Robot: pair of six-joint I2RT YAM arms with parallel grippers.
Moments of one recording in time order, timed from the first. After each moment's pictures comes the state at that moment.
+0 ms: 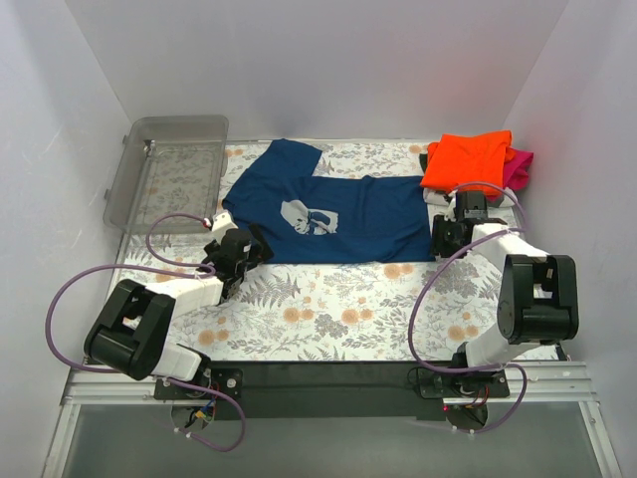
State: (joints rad) left arm -0.41 1.41 0.48 0.28 -0.38 -0.69; right arm 0.02 1.55 0.87 -0.38 -0.12 0.12
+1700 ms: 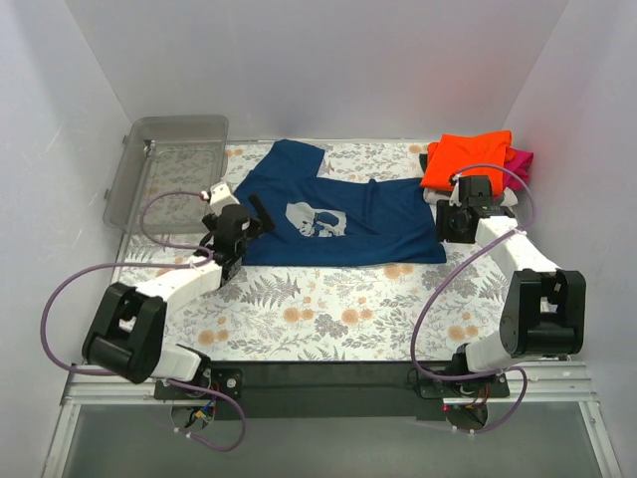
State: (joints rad) left arm -0.40 1.35 0.61 0.27 -0.41 -0.63; right arm 0.04 1.48 0.96 -0.50 0.00 0.08
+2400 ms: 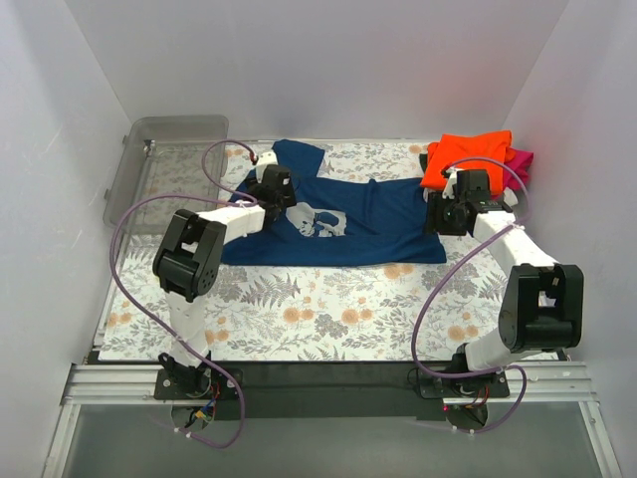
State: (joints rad) left arm -0.43 2.00 1.28 0.10 -0.47 -0.43; right arm 0.05 1.51 1.03 -0.45 -0.15 0.07
